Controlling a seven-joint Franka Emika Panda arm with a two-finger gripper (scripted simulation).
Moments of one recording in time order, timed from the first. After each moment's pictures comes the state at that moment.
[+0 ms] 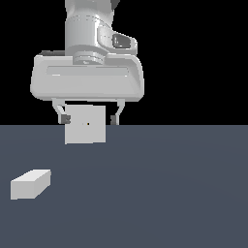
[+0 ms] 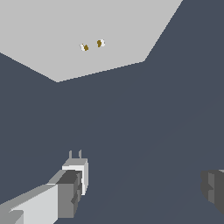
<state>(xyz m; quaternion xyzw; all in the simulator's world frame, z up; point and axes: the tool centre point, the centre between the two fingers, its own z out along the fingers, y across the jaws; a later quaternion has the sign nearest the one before) -0.066 0.064 0.108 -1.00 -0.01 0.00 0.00</state>
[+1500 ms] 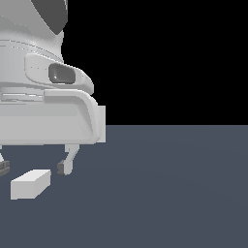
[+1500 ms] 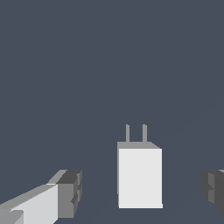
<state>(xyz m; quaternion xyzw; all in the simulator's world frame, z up) -0.115 0.136 0.034 -1.00 -0.03 -0.02 0.00</state>
